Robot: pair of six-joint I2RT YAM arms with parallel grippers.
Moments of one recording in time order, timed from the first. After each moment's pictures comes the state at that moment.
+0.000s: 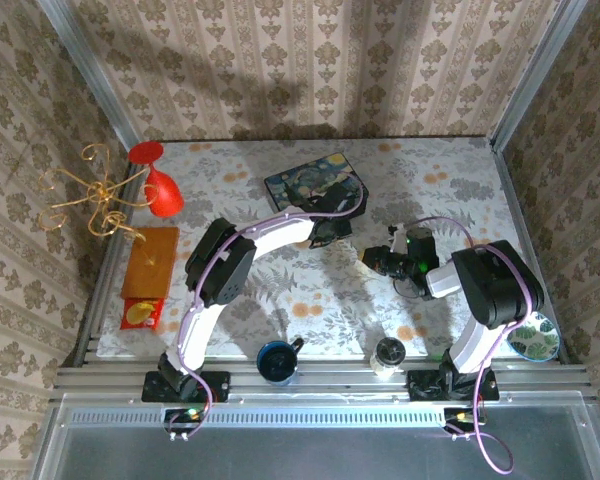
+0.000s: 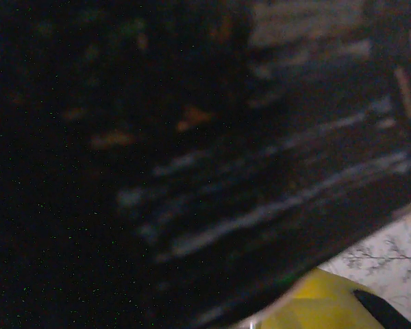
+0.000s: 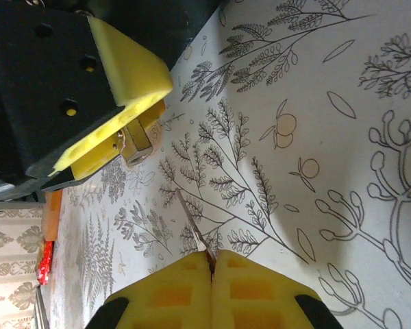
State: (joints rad) left arm -0.84 2.20 1.68 -0.48 -0.06 -0.95; right arm 0.18 1.74 0.45 0.70 -0.61 0.73
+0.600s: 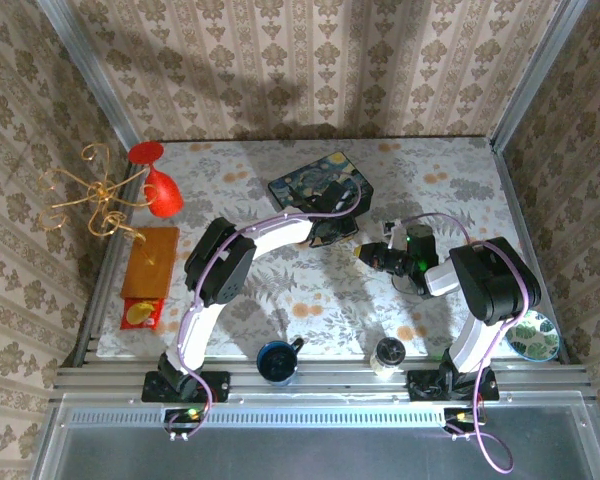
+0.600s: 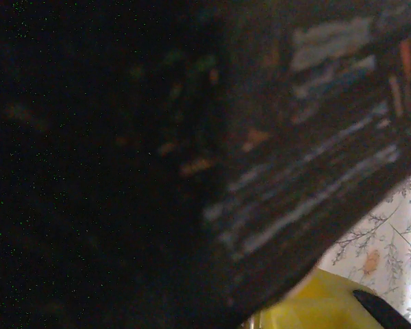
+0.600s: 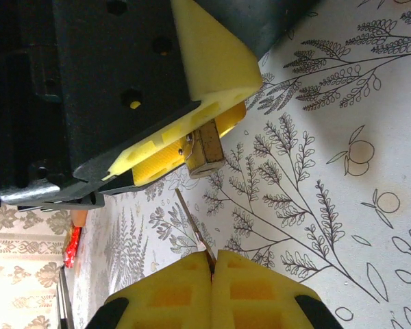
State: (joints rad) left arm -0.83 2.20 1.65 -0.37 0.06 -1.02; right arm 0.18 1.75 0.46 0.78 -0.70 0.72
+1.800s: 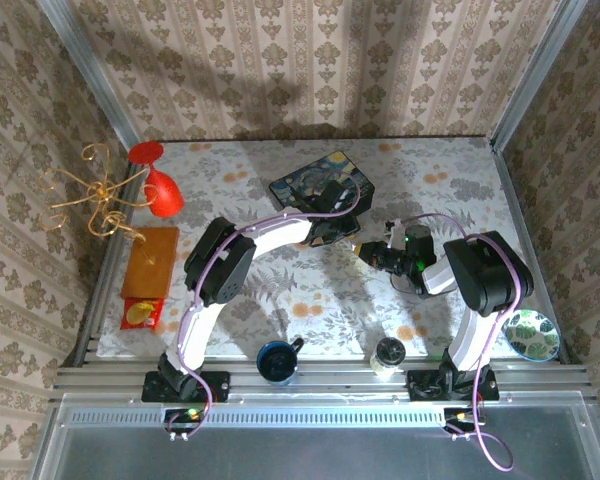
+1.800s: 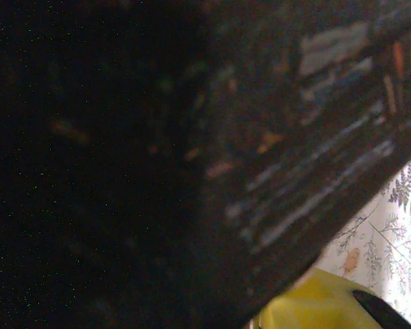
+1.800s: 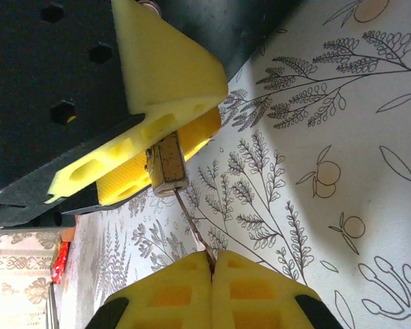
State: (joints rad) left arm -0.83 2.20 1.64 -0.32 0.09 -1.04; right arm 0.18 1.83 0.48 0.85 -0.66 0.74
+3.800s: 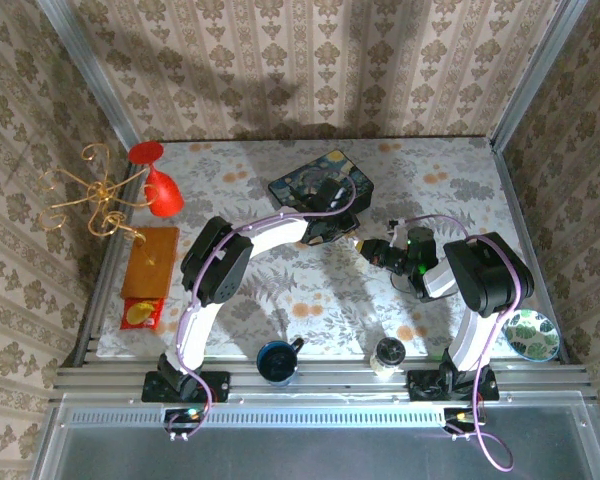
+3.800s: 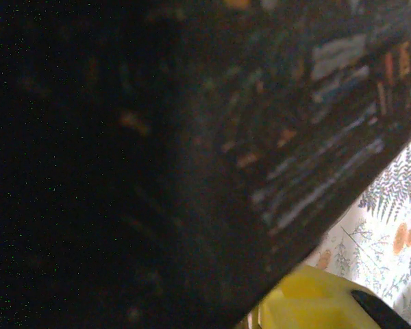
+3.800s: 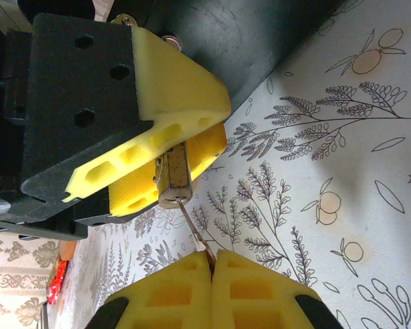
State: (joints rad) left arm -0.81 2.18 1.61 -0.27 0.14 -1.09; right arm 0.18 1.82 0.44 0.96 -0.61 0.76
